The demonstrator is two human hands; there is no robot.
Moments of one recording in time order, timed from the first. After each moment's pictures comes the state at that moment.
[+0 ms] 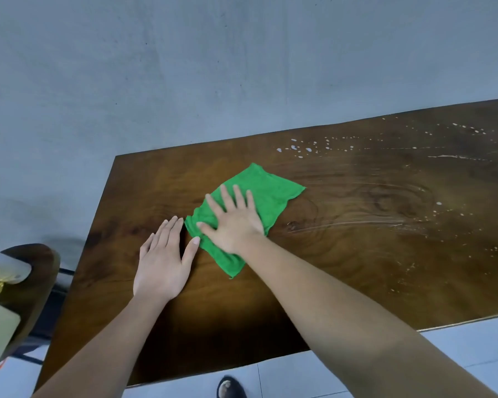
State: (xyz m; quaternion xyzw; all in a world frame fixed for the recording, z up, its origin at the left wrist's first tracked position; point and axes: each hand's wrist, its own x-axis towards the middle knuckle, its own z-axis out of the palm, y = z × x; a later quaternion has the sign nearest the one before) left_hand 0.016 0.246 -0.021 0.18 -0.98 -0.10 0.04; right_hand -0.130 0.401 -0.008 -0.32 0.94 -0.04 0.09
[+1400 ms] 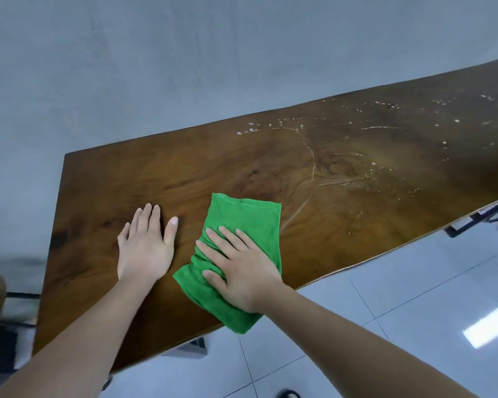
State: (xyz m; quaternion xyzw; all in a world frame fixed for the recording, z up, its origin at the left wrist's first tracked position) left_hand 0.020 0.245 -0.016 0.15 -0.98 -0.11 0.03; right_hand 0.033 0.497 -0.019 -0.36 0.93 -0.09 0.05
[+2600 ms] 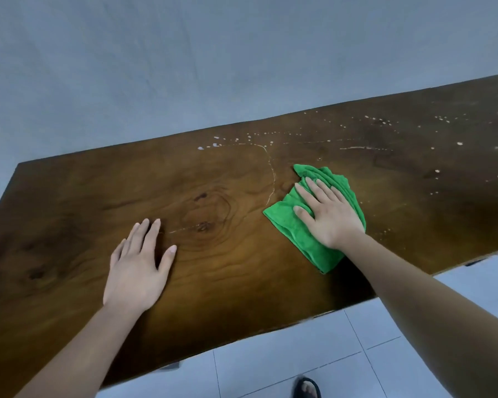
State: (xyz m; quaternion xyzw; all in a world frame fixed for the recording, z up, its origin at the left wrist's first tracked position) left_hand -0.027 0.399 -0.017 0.15 -0.98 -0.09 0.02; right_hand -0.212 0.802 -0.012 -0.19 0.98 -0.06 0.04
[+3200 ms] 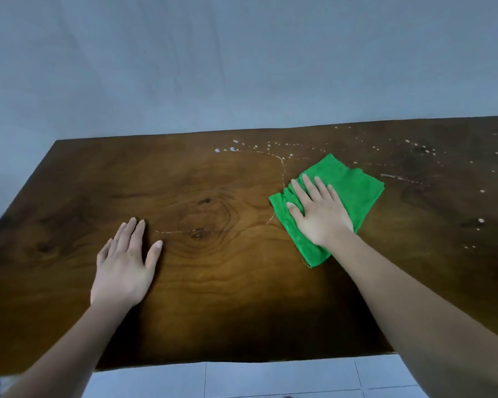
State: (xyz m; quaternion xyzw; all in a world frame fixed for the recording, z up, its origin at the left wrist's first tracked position) left_hand -0.025 0.416 -0.016 0.29 -0.95 -0.09 0.01; right_hand -0.292 0.769 -0.011 -0.26 0.96 -0.04 0.06
